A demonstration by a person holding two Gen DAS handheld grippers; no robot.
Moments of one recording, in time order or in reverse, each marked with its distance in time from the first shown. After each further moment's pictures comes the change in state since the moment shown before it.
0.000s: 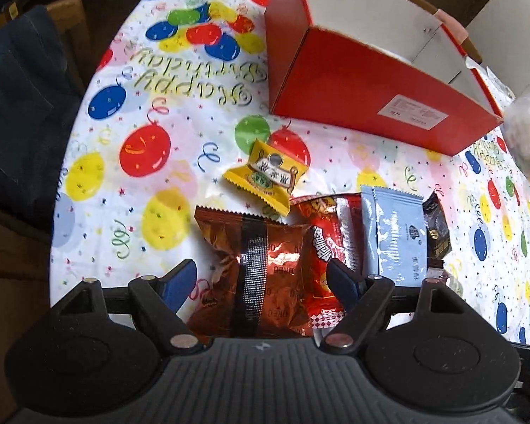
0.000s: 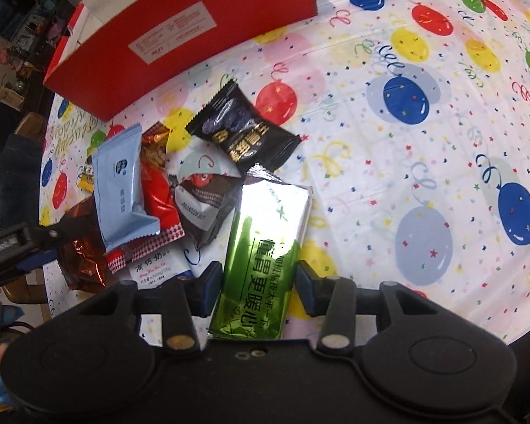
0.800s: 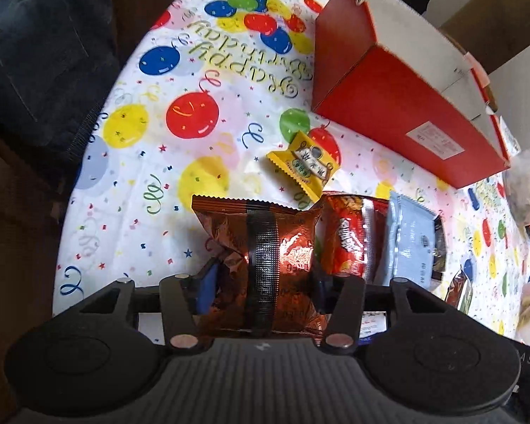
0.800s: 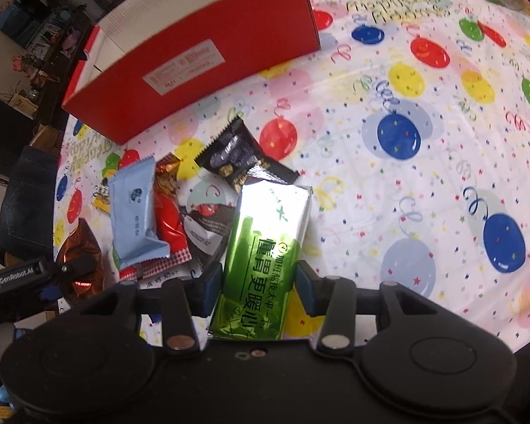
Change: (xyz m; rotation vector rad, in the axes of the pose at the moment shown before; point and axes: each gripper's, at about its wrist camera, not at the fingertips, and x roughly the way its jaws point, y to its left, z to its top) left arm -0.018 0.035 -0.019 -0.198 -0.017 -0.057; right arm -0.023 -0.004 0.009 -0.034 -0.072 0.033
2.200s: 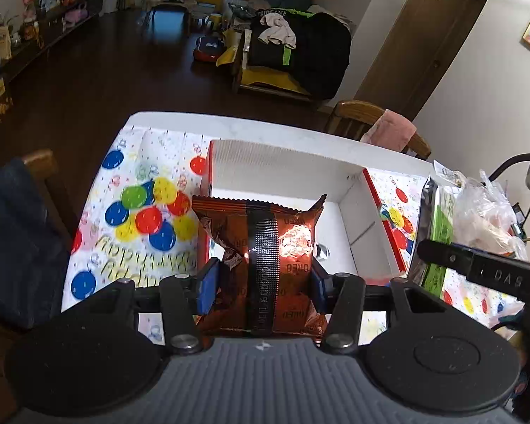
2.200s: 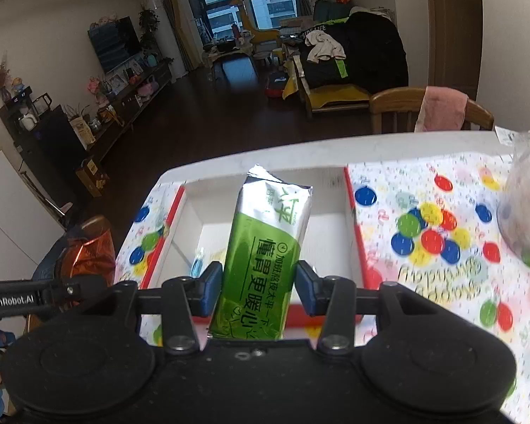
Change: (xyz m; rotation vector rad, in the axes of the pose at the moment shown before) left arm -0.090 -0.142 0.111 0.254 -0.283 -0.053; right arm -0.094 0.068 0.160 -0.349 -0.369 0.065
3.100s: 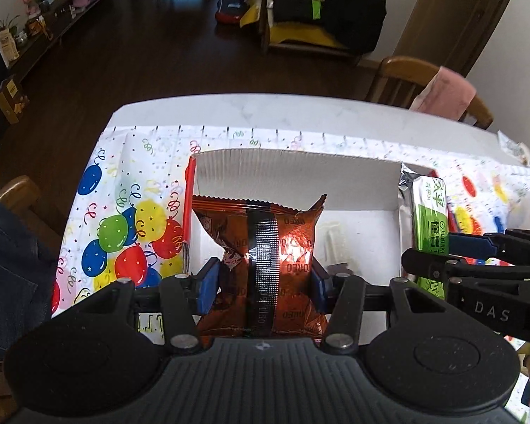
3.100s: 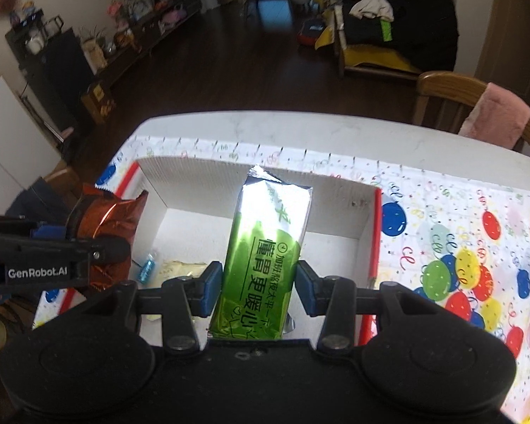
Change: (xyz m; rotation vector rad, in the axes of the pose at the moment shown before) left arm 0.147 -0.029 0.075 0.050 0.173 0.180; right arm 0.138 -0.017 0.063 -0.190 0.239 0.035
